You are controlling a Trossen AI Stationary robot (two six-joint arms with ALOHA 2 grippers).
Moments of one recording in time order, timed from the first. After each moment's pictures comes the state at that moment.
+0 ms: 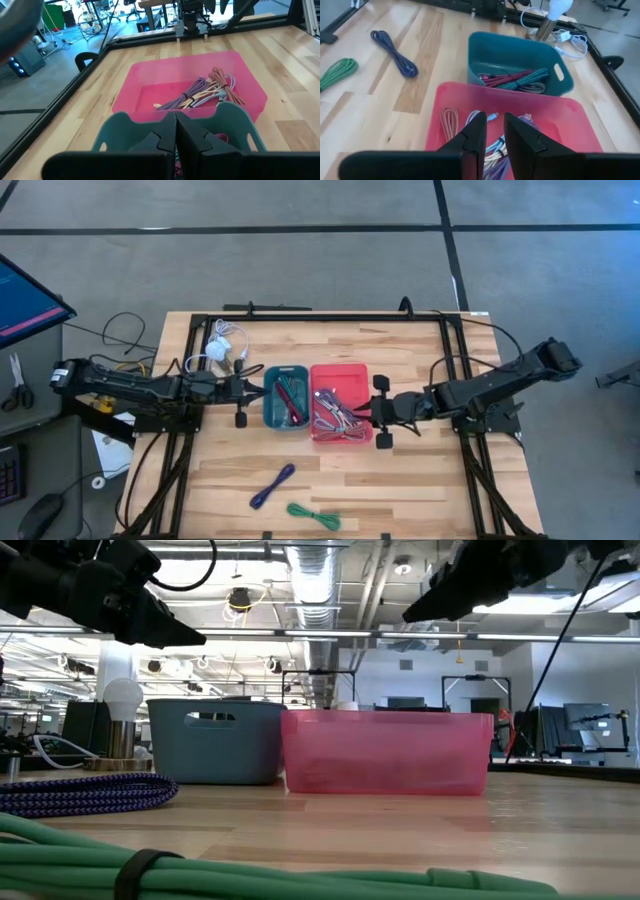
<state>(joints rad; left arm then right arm) -0.09 0.53 0.23 0.20 -0.23 0.17 0.28 1.23 0.70 0.01 0.34 -0.05</state>
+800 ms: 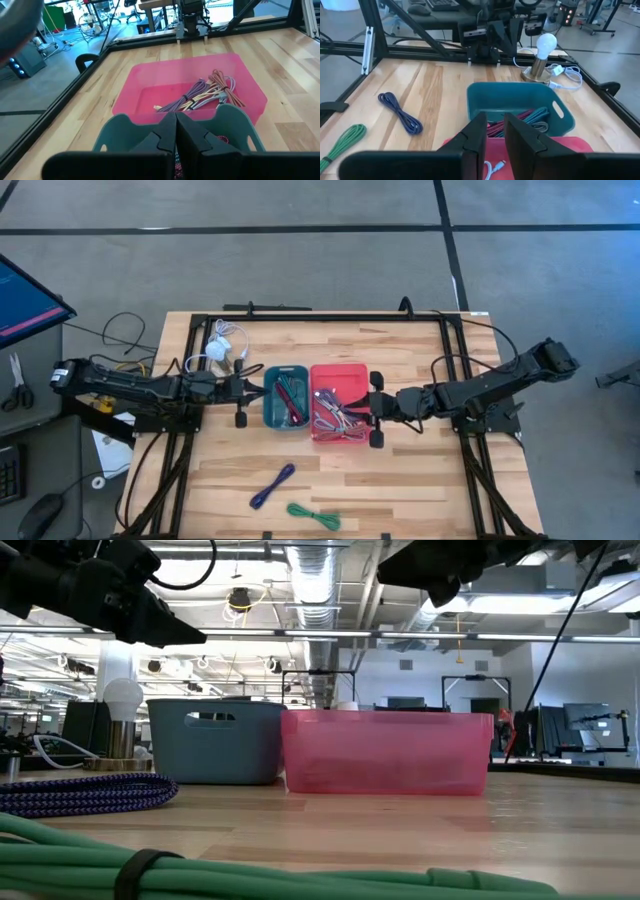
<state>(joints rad) -0.09 0.53 0.23 0.21 -0.23 0.17 0.28 1.26 0.70 0.27 0.34 0.02</state>
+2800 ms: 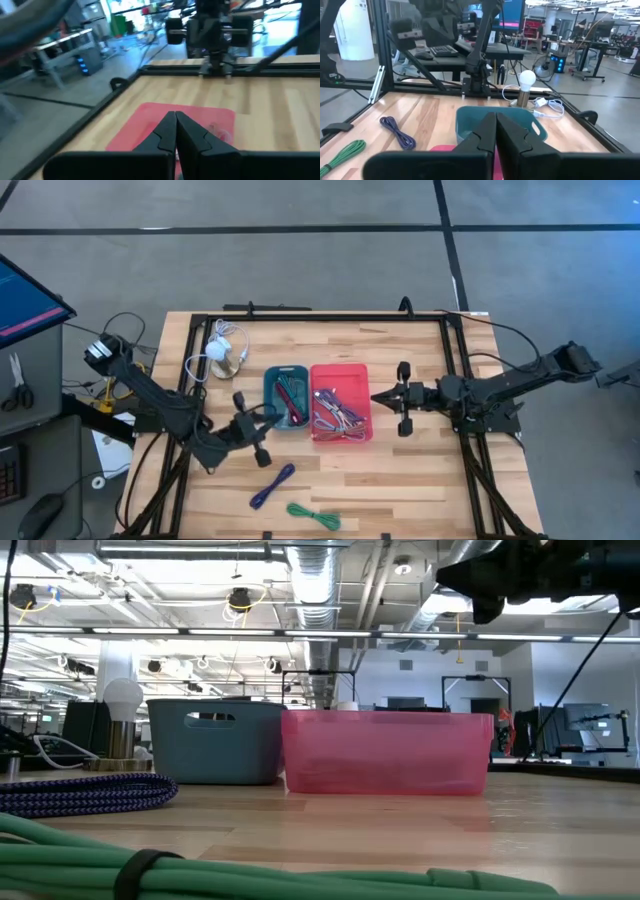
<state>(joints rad) -0.72 1.09 0.75 0.14 -1.14 -0.09 0.21 0.92 0.30 0.63 0.26 -0.08</state>
